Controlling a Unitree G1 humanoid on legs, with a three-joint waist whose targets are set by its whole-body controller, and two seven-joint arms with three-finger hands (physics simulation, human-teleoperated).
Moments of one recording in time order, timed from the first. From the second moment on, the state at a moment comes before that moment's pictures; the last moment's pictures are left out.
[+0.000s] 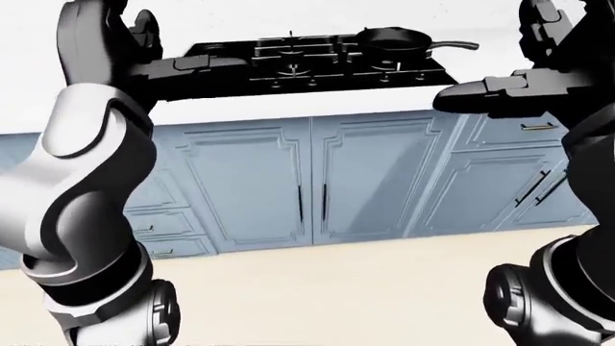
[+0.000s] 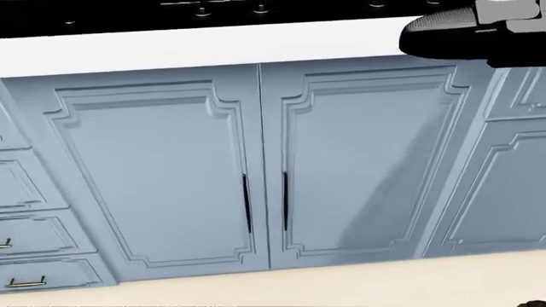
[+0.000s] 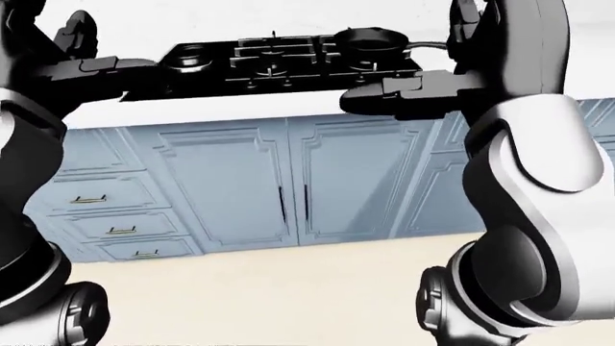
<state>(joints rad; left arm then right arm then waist) -0.90 0.42 0.25 -0.45 -0.55 1.04 0.43 -0.92 -0.43 -0.30 -0.77 0.26 1.37 -0.12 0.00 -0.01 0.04</state>
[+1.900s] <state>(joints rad) -0.89 0.42 0.26 -0.44 -0.53 1.02 0.44 -0.91 -0.46 -0.30 -0.76 0.36 1.33 -0.18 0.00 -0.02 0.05</state>
